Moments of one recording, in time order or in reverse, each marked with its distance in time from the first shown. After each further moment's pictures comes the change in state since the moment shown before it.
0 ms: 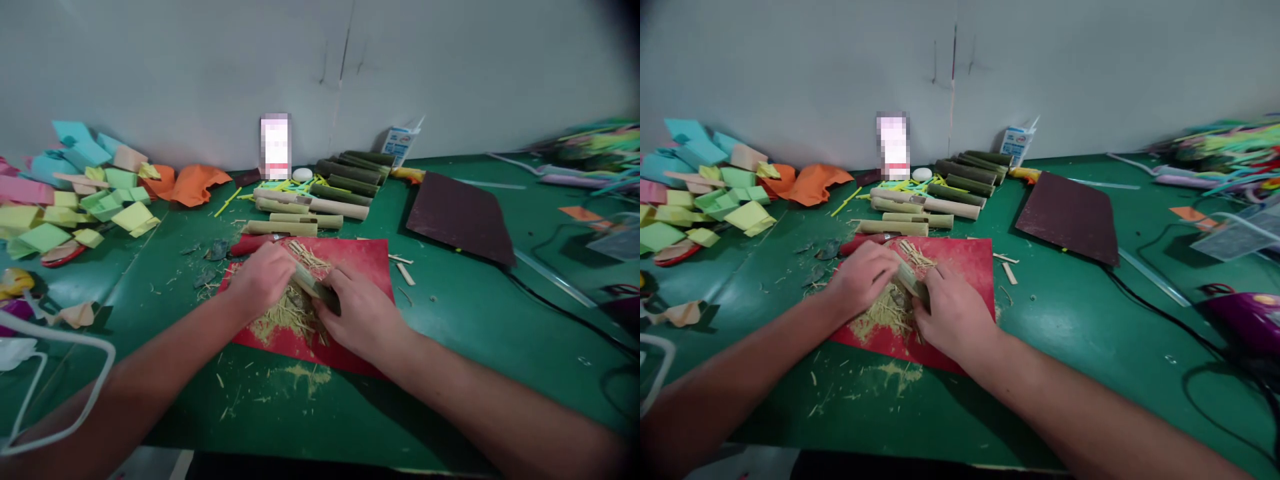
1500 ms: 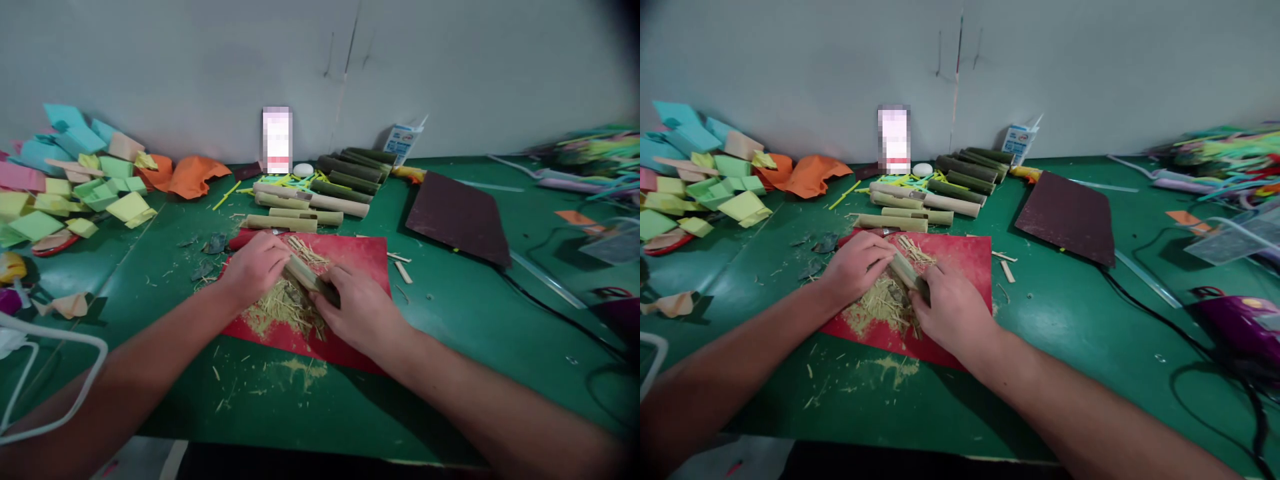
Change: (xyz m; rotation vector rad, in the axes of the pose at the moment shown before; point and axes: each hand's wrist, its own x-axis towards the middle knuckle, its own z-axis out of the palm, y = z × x) left_hand -0.001 0.015 0.004 0.004 -0.012 -0.008; right_hand 0.001 0.001 -0.002 0.030 -0.043 0.055
